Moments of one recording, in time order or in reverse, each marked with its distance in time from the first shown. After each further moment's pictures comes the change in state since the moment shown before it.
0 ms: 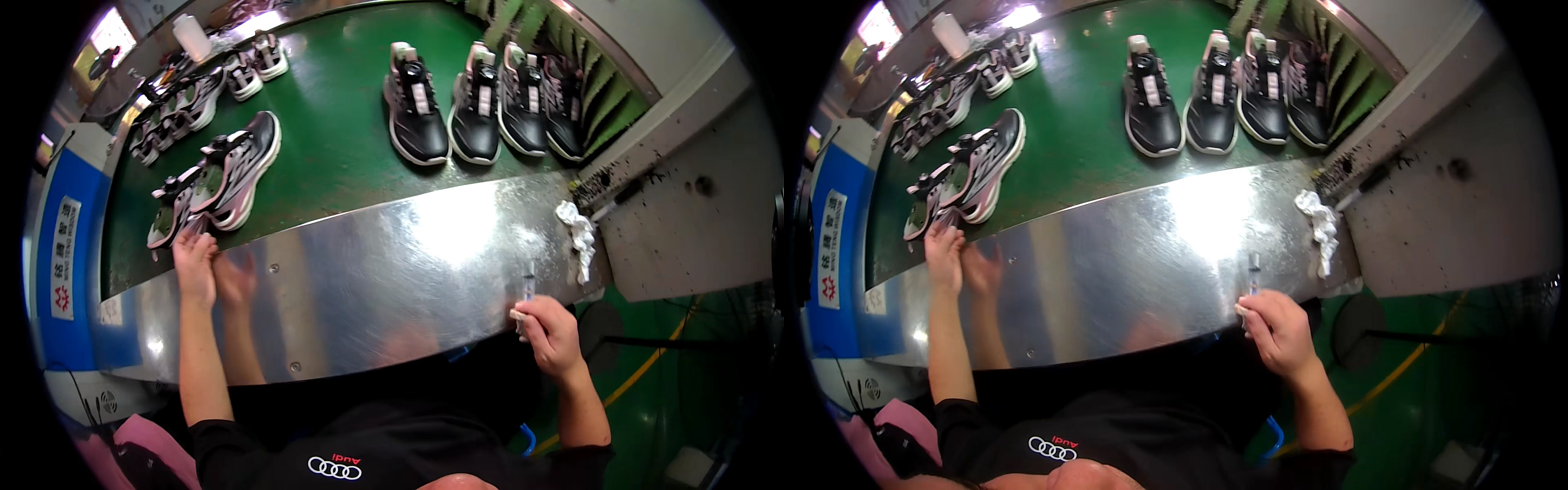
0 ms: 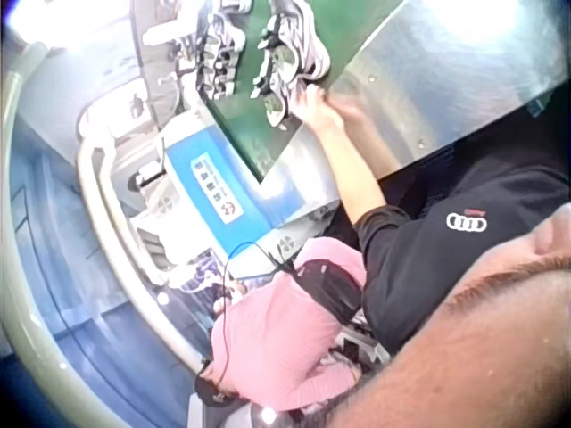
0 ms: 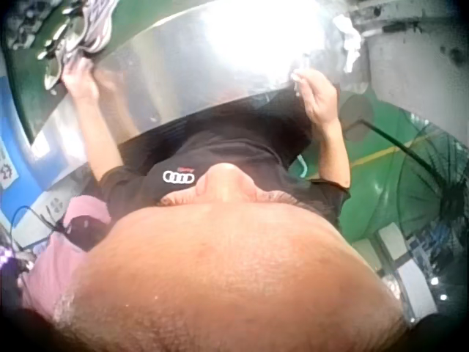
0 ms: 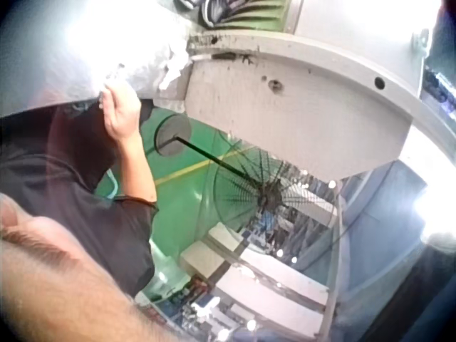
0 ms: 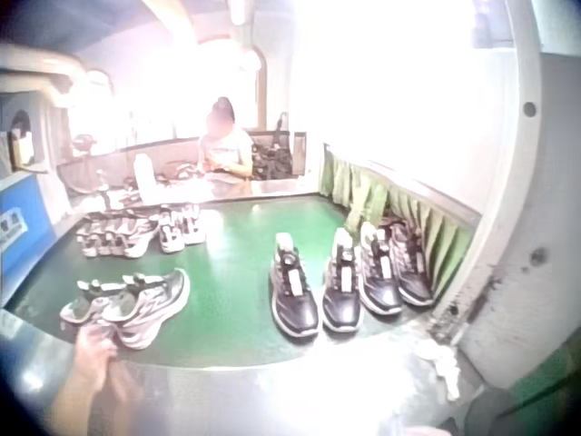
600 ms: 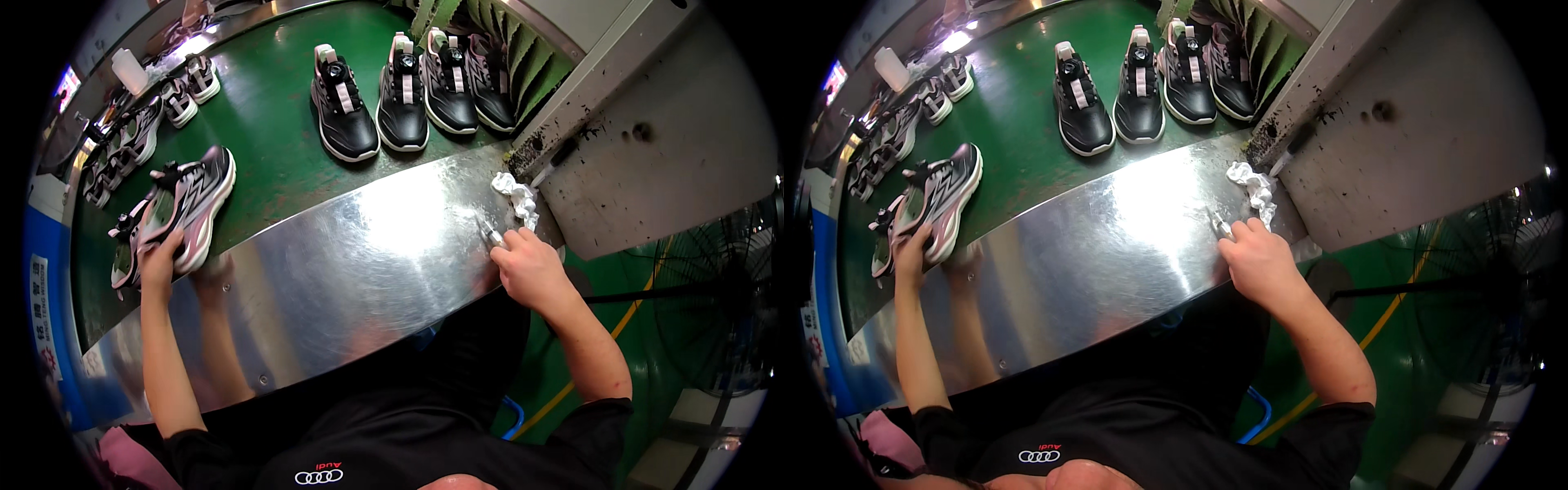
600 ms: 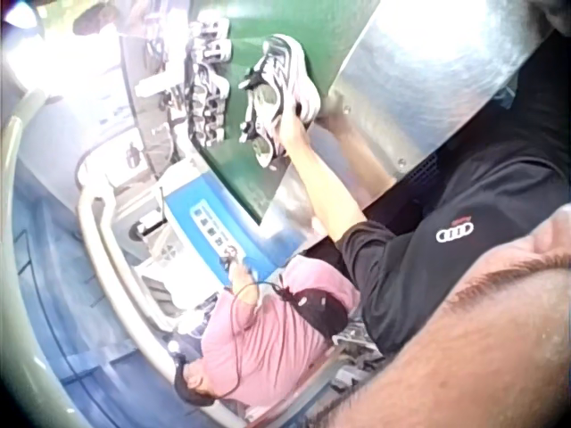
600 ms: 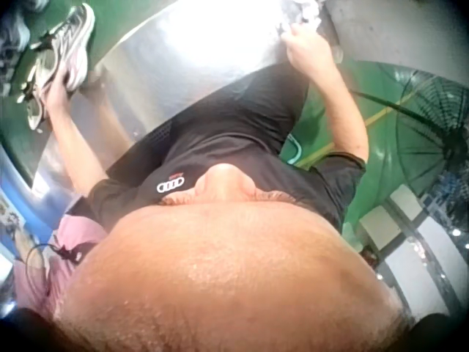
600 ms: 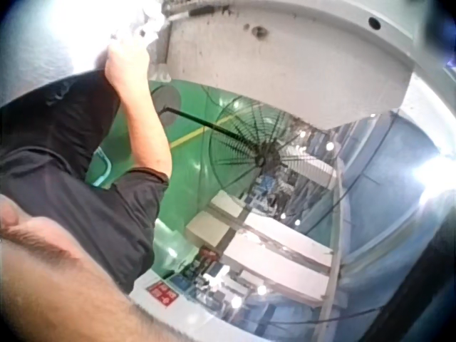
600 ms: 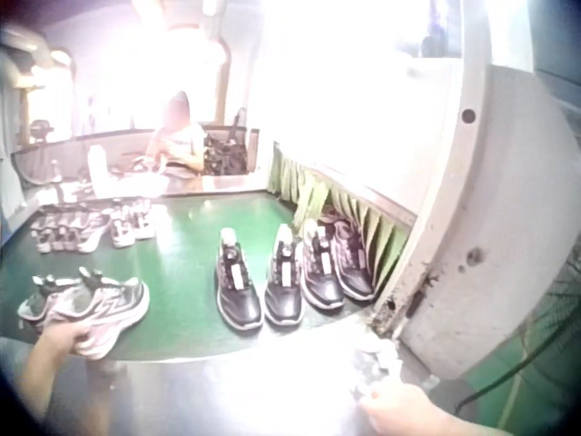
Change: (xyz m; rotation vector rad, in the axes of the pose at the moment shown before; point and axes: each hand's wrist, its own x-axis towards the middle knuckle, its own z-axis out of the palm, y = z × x) left_hand 0.039 0.021 0.041 0.266 -0.301 0.034; right_hand 0.032 0.006 -0.042 -1.052 -0.180 -0.162
